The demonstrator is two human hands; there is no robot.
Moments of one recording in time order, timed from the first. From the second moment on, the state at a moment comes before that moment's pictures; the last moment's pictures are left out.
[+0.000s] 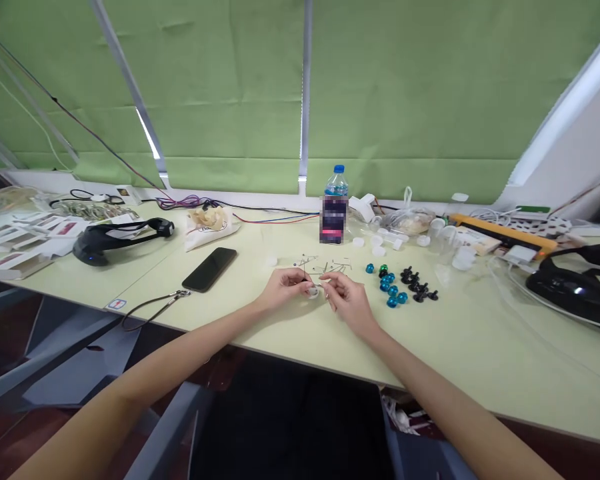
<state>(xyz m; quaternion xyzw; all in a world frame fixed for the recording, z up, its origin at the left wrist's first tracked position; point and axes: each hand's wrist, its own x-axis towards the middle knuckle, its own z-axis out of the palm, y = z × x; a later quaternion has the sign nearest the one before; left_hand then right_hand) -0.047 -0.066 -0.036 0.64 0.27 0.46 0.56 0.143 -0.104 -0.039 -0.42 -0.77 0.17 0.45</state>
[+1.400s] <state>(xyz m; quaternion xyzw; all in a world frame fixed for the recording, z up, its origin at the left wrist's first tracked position) -0.056 -0.065 -0.033 0.61 0.27 0.45 0.59 0.149 -0.099 -0.035 -0.39 -0.83 -0.10 0.39</state>
